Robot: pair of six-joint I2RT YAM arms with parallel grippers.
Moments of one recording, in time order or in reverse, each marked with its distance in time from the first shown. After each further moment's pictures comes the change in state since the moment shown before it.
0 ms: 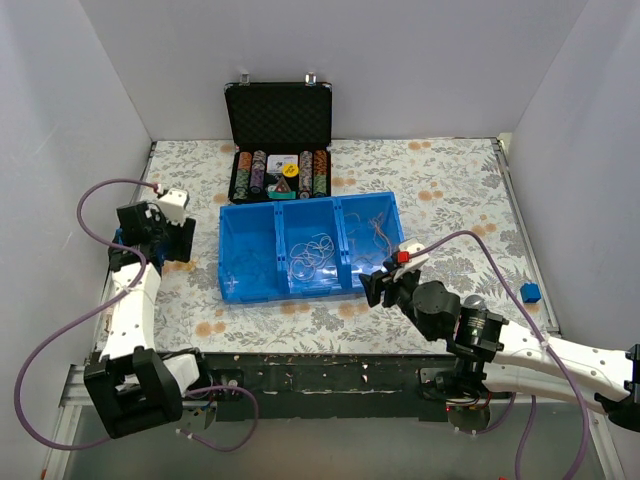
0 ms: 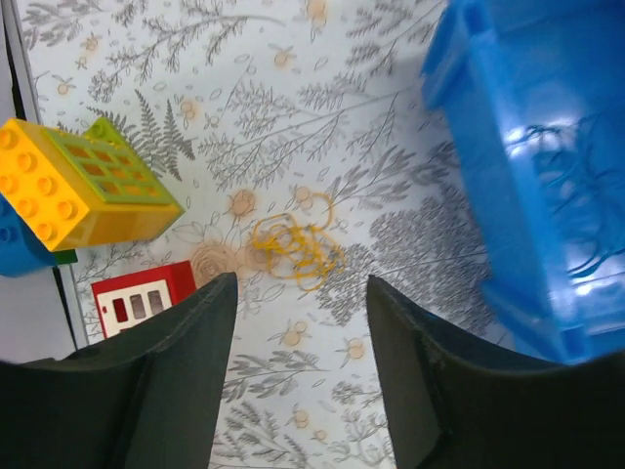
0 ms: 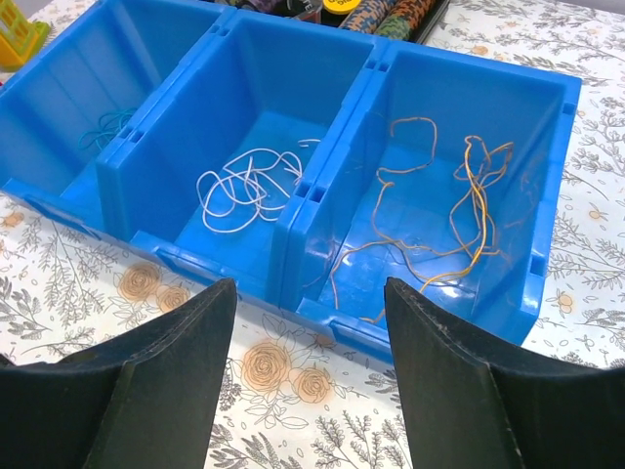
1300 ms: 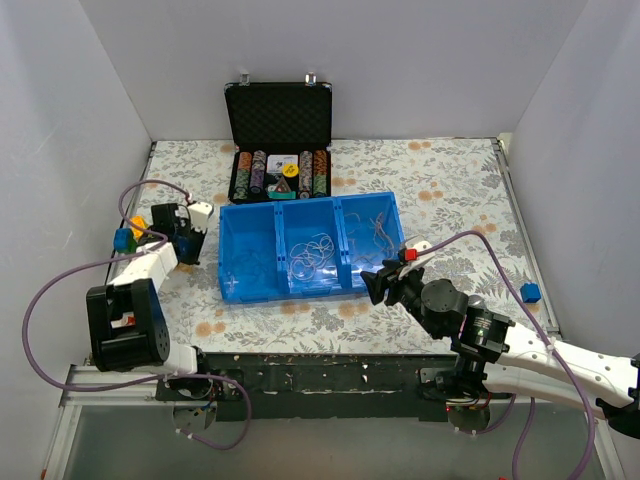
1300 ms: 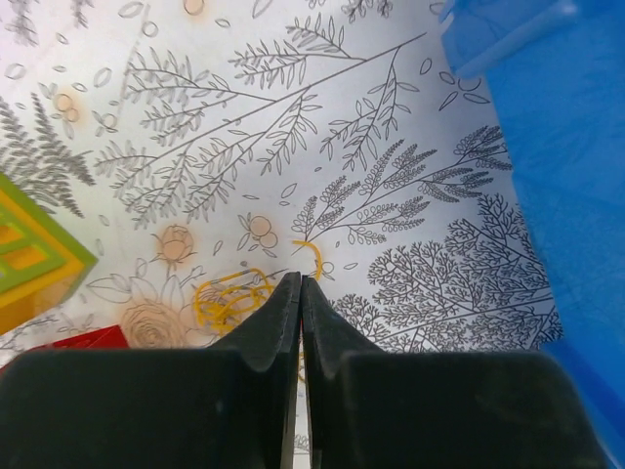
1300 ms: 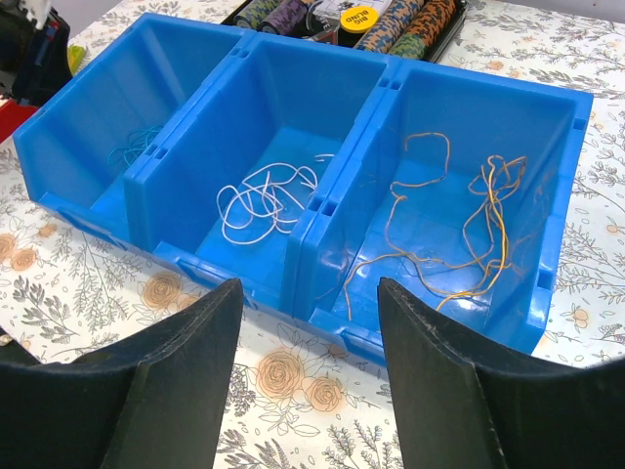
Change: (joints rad) left arm -0.080 0.372 -0.075 0.206 -0.113 0.066; right arm -0.045 -0.040 0.000 0.010 -0.077 0.004
